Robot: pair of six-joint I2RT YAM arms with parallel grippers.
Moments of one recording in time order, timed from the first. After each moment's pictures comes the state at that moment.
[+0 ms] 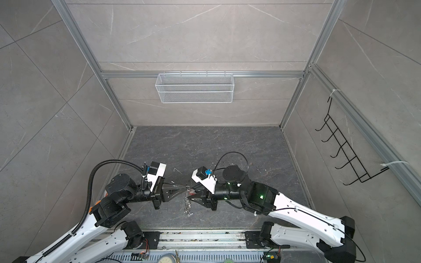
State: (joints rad) left arm -0.83 0.64 0.73 -0.02 0.70 -0.38; right arm 1.08 0.97 1.00 -0.35 -0.38 0.10
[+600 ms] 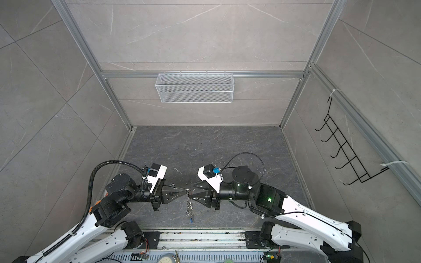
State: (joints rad) left arm -0.83 0.65 0.73 -0.02 0.77 -0.37; right arm 1.08 0.93 1.00 -0.26 -0.39 0.12
